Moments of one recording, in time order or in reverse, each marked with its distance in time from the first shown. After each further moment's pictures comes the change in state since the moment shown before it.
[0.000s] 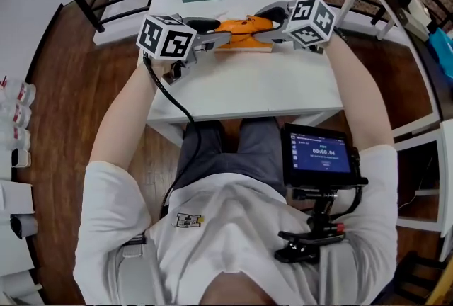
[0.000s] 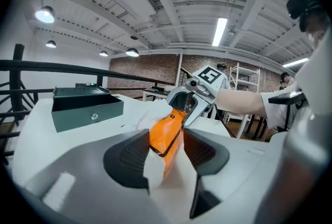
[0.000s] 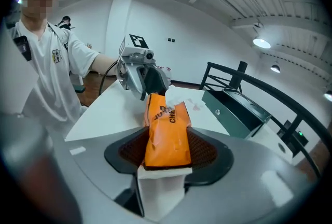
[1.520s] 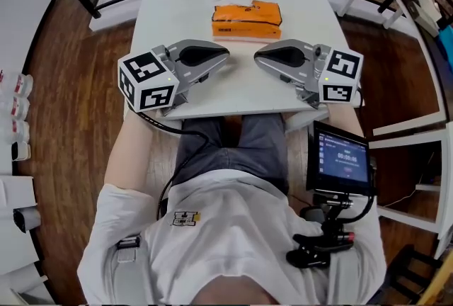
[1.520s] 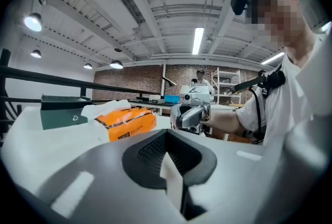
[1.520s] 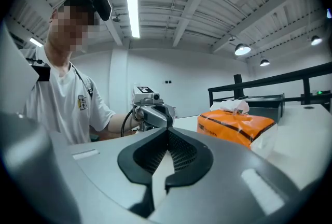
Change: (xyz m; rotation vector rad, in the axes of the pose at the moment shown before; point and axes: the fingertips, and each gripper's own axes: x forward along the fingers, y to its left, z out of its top) left arm -0.062 -0.079 -0.032 0.097 -0.161 -0.136; right arm -0.021 0.131 0.053 0.285 -0.521 0.111
